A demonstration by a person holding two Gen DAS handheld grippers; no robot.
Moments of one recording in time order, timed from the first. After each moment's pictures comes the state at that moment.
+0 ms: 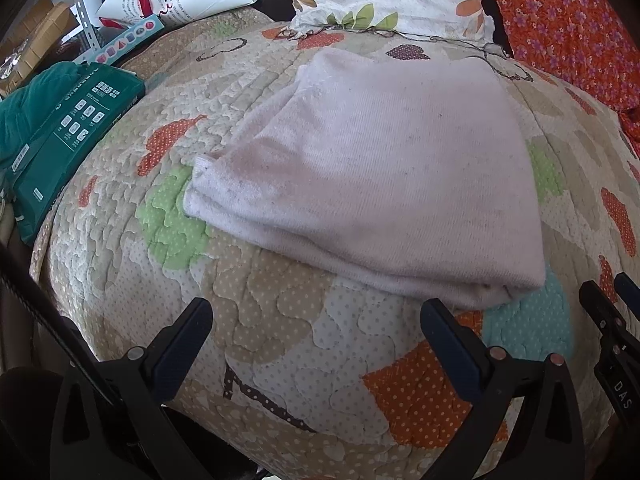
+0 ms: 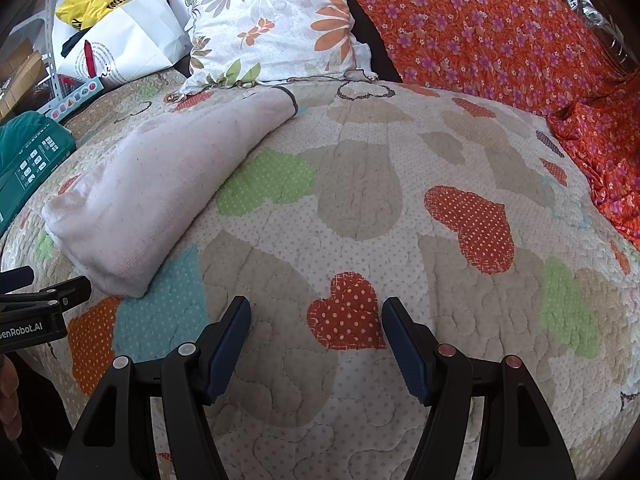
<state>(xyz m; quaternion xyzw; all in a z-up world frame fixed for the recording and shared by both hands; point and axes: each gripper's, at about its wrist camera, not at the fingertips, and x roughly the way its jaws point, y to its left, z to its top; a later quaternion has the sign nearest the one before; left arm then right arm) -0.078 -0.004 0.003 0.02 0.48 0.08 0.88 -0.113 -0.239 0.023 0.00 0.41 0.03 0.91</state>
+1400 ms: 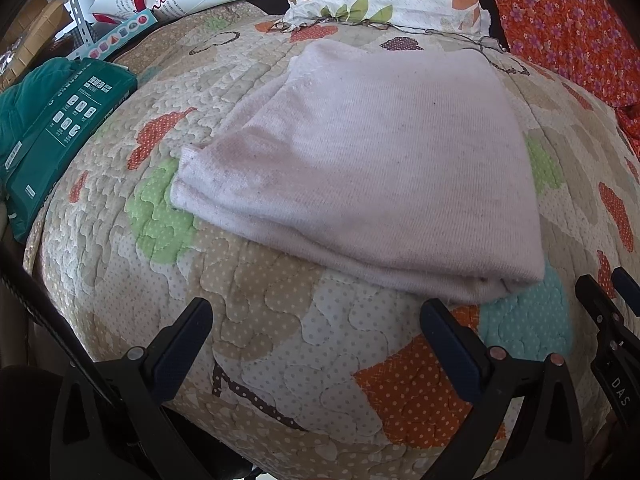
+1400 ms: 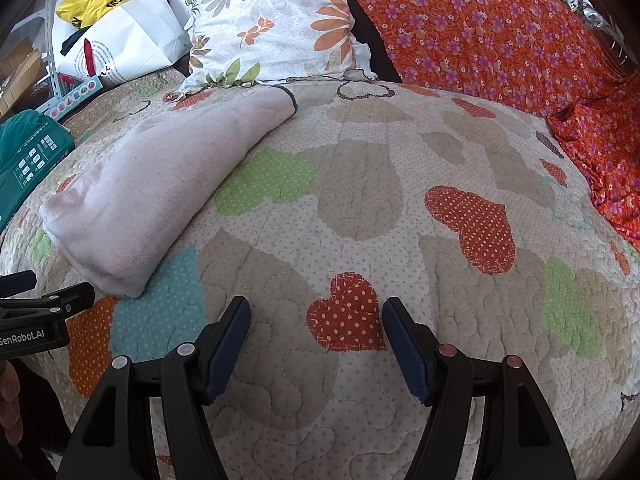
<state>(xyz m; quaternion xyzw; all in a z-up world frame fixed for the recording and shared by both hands) -0.076 -0.006 -0.002 0.02 0.48 0.07 0.87 -0.113 -0.239 0.022 0.00 0.41 0.03 0.91</state>
